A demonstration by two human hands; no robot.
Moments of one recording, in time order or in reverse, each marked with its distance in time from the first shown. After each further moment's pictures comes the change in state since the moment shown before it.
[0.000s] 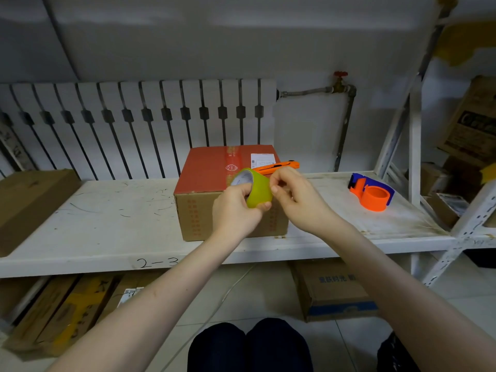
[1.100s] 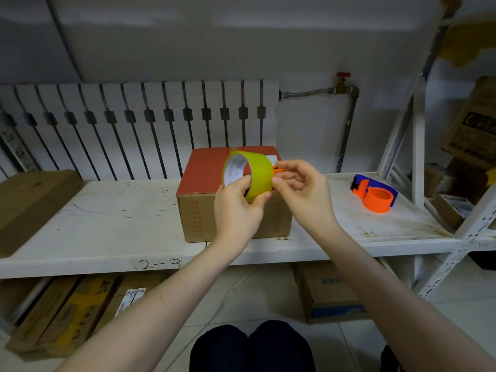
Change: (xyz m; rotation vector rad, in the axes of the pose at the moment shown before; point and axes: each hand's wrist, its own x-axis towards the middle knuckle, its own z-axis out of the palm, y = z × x) left_hand -0.004 0.005 -0.001 -0.108 0.228 0.202; right_hand -0.001 -0.004 0.009 0.398 0.340 0.110
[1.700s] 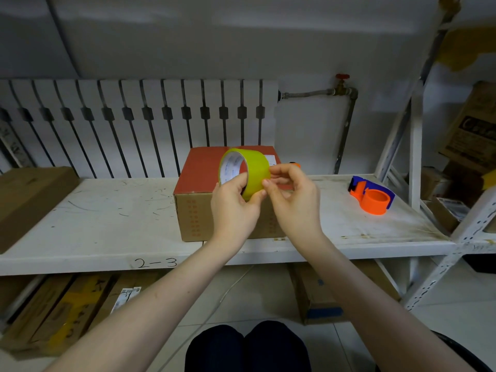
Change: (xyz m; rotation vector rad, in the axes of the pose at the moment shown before) left_hand 0.002 0.000 0.001 -0.009 0.041 -0.004; right_hand -0.009 0.000 0.020 -0.122 0.122 -0.081
